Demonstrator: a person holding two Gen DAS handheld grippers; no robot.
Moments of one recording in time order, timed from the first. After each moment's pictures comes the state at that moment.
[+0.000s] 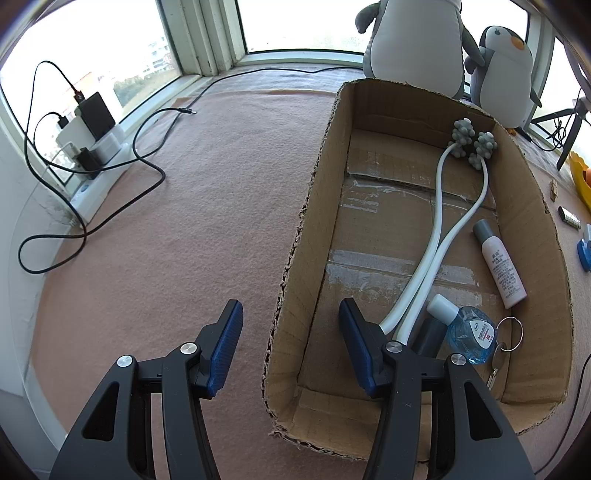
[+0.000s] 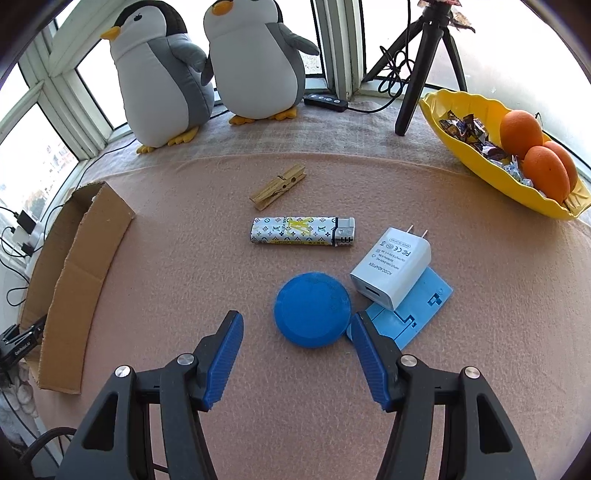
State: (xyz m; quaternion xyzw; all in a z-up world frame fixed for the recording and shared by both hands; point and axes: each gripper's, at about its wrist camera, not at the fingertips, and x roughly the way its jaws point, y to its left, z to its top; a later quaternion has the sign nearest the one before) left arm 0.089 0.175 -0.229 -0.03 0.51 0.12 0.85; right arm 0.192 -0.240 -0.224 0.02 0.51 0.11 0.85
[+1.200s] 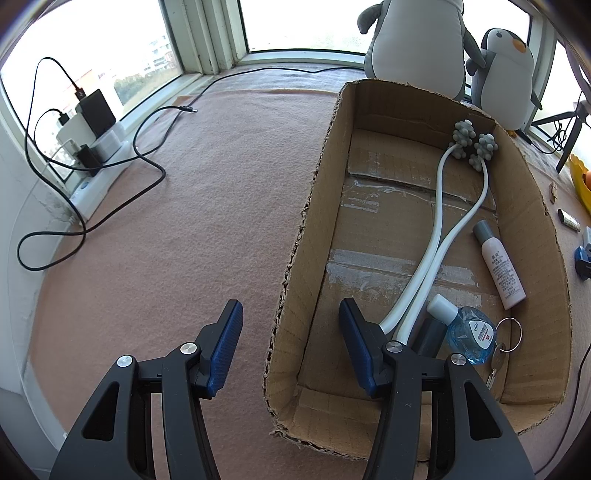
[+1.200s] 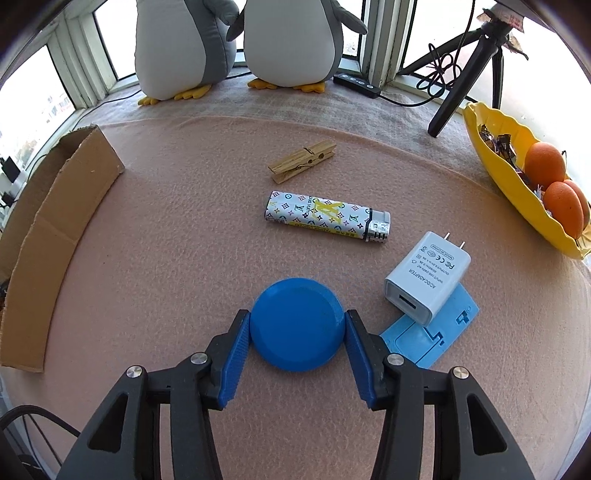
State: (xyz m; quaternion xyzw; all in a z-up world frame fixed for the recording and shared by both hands) left arm 0.088 0.175 -0.230 -0.03 0.51 0.13 0.85; right arm 0.201 -0.209 -0.241 -0.06 0.52 0.11 0.84
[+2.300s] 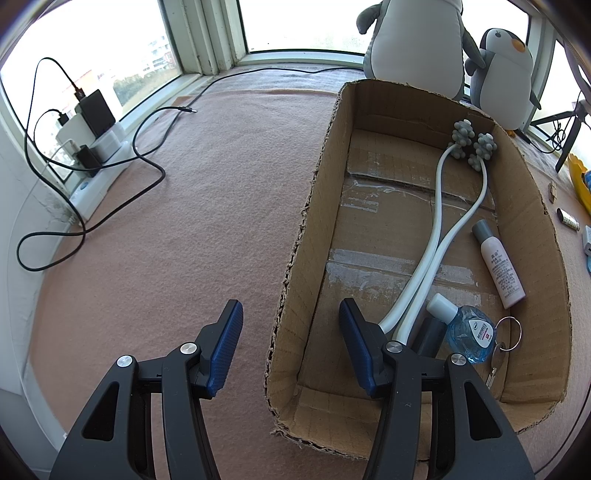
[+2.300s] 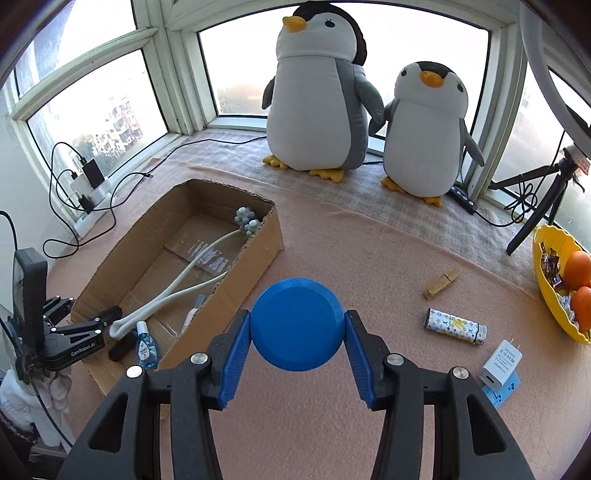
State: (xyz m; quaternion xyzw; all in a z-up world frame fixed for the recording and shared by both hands) left arm 0.088 0.175 -0.230 -0.03 0.51 0.13 0.85; right arm 0.171 -0.085 -0.156 -0.08 0.43 0.23 0.87
